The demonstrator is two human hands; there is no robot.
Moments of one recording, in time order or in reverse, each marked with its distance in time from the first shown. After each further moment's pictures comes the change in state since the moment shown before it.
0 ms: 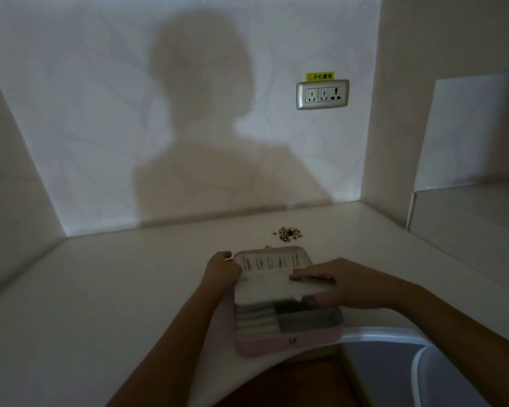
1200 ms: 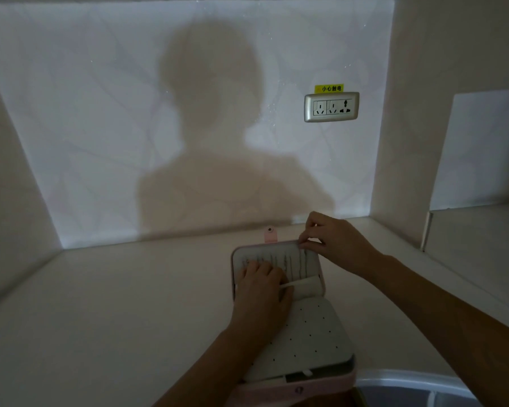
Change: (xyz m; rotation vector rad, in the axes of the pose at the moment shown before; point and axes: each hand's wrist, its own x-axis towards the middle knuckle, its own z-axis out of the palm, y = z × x) left_hand -0.039 0.020 0.038 0.603 0.208 0.825; right_hand 0.084 0.030 -0.049 -0.403 0.621 -0.268
